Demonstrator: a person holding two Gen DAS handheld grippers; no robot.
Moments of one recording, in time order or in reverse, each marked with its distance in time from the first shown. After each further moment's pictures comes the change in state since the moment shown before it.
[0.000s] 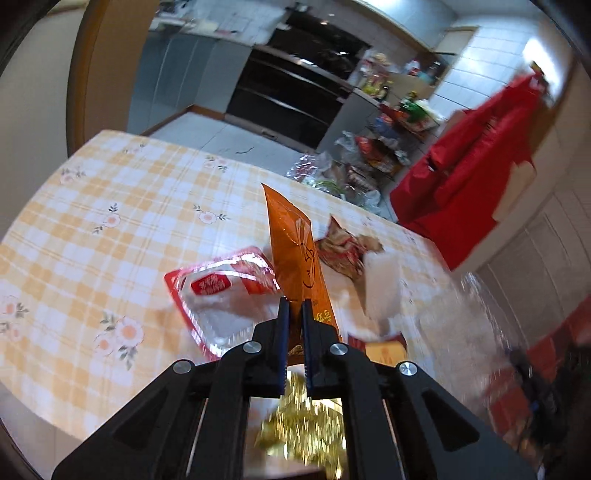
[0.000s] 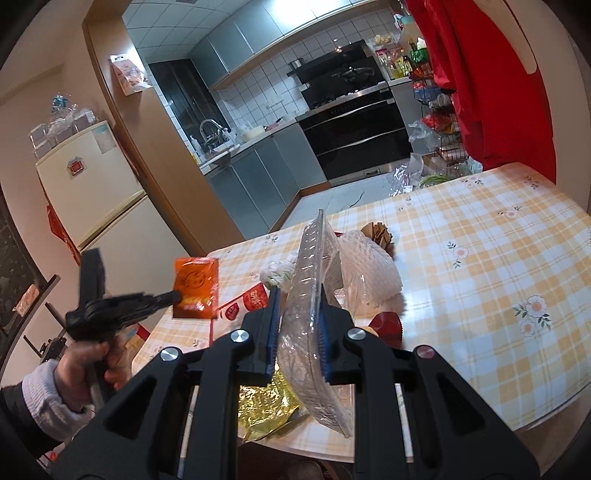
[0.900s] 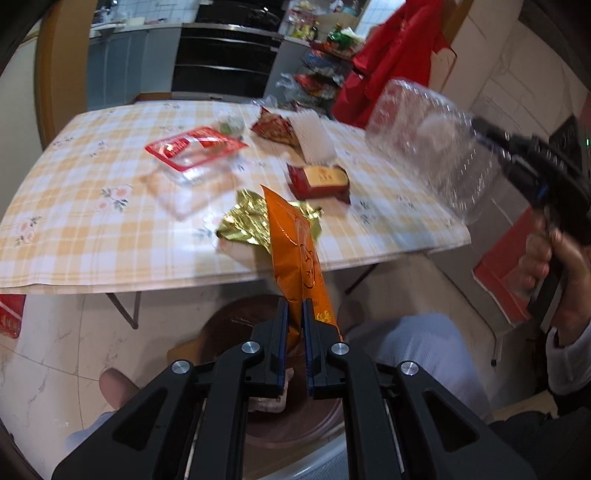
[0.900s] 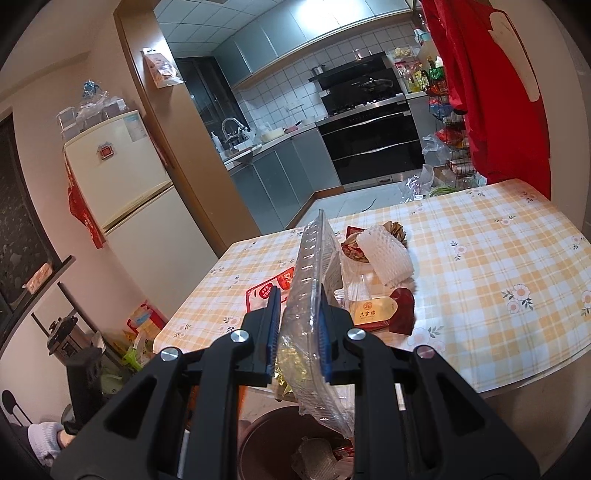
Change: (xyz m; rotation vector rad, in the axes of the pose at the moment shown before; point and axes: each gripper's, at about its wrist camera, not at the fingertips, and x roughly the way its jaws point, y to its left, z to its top) left arm -0.090 -0.034 -0.199 0.258 0.183 -0.065; right arm -0.080 0.055 -0.031 -0.071 -0.006 0.028
